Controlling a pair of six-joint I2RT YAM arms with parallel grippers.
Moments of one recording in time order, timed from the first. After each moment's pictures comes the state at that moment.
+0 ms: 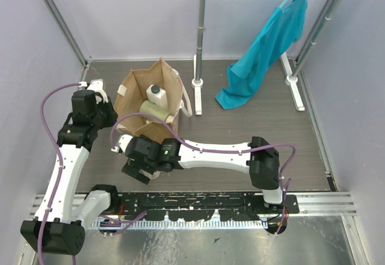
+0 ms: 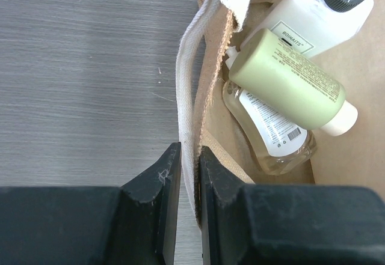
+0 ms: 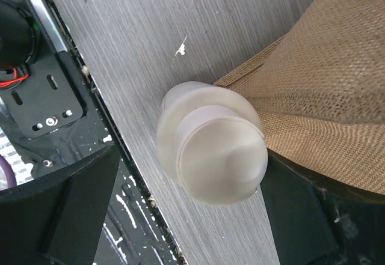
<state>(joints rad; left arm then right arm) -0.07 0.94 0.97 -0.65 -0.01 -0.16 1.37 1.92 1.67 -0.64 0.19 0.10</state>
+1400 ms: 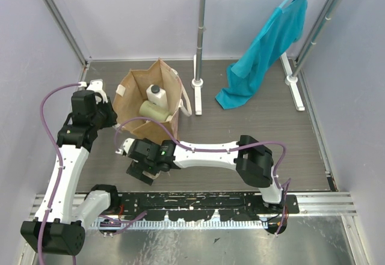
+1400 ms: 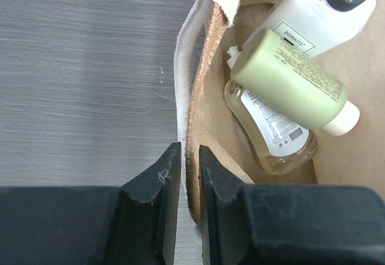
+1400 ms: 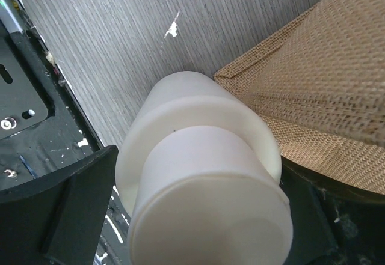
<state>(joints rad) -0.07 0.93 0.97 -0.66 -0.01 -0.16 1.34 1.98 1.59 -0.57 0.17 0.09</state>
